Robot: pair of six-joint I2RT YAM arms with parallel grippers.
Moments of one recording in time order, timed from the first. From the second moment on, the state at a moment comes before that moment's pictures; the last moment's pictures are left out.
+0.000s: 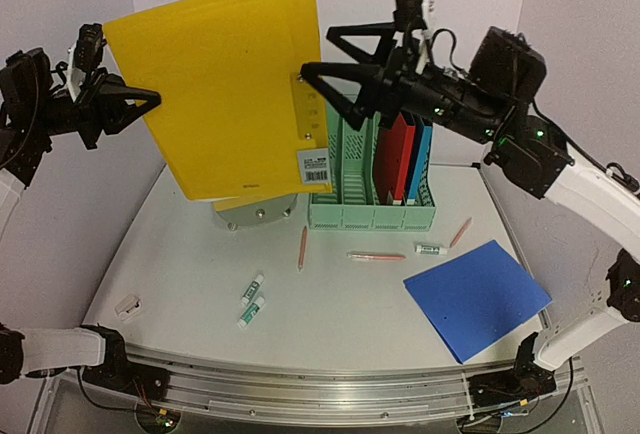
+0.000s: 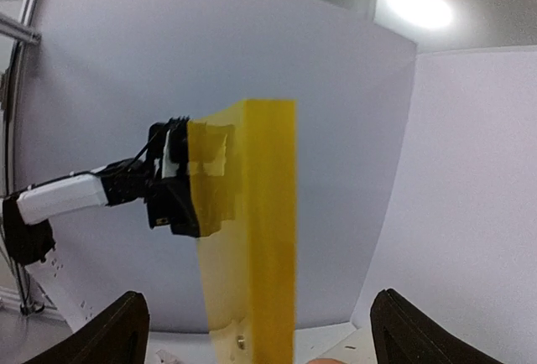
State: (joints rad) left arm -0.14 1.03 1.44 -0.31 1.34 0.11; right arm 1.03 1.41 1.62 0.09 -0.28 -0.11
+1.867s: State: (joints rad) left arm -0.14 0.95 1.17 -0.35 0.51 0.24; right arm 0.82 2.01 1.53 0.95 0.82 -0.27
